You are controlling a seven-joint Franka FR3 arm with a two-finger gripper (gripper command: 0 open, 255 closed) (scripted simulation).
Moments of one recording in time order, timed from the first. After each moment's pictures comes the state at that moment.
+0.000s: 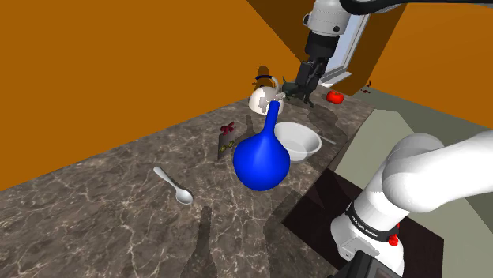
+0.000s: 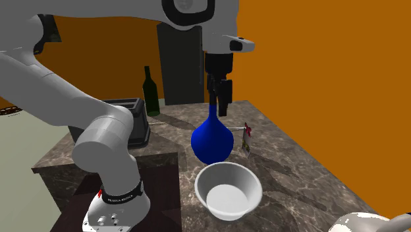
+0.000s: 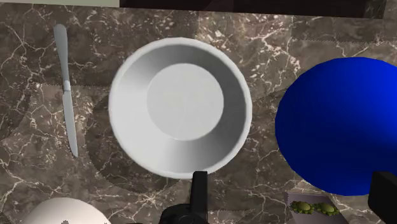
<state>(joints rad) 0.02 -0.75 0.00 -2.44 -0.03 1.68 -0.08</state>
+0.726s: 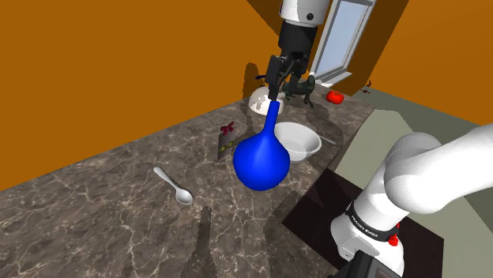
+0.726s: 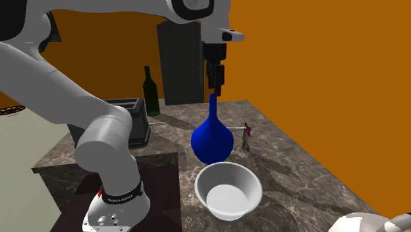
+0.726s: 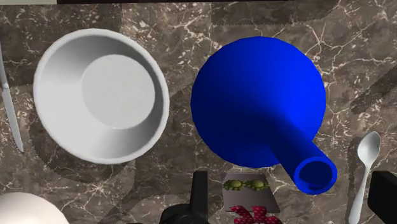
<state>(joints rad) 0.08 -0.66 0.18 -2.32 0.11 1.67 0.17</state>
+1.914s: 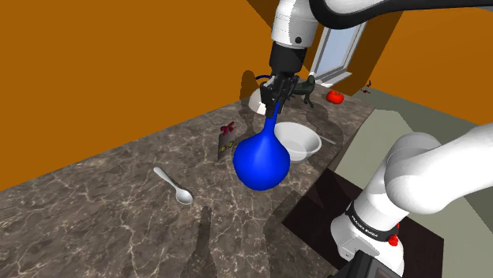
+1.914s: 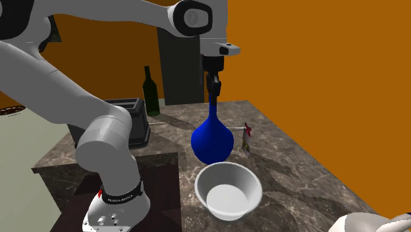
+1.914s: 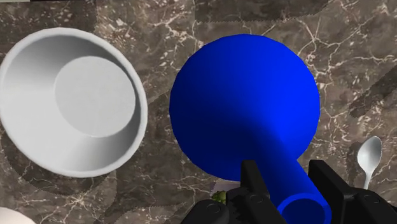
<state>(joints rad) 0.09 -0.66 0.23 -2.42 0.14 1.78 0.22</state>
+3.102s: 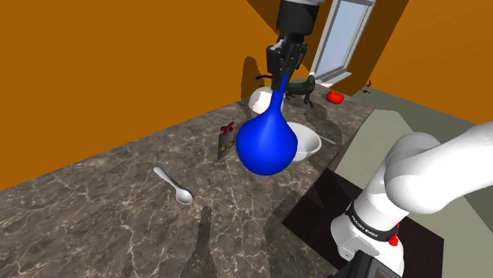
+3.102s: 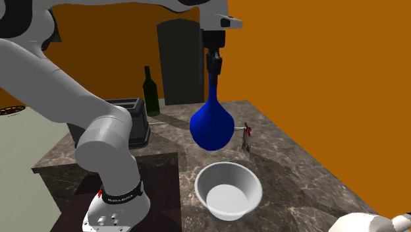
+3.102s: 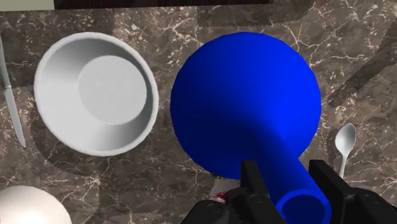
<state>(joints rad) 0.08 -0.63 0.21 -2.21 0.12 1.59 0.22</state>
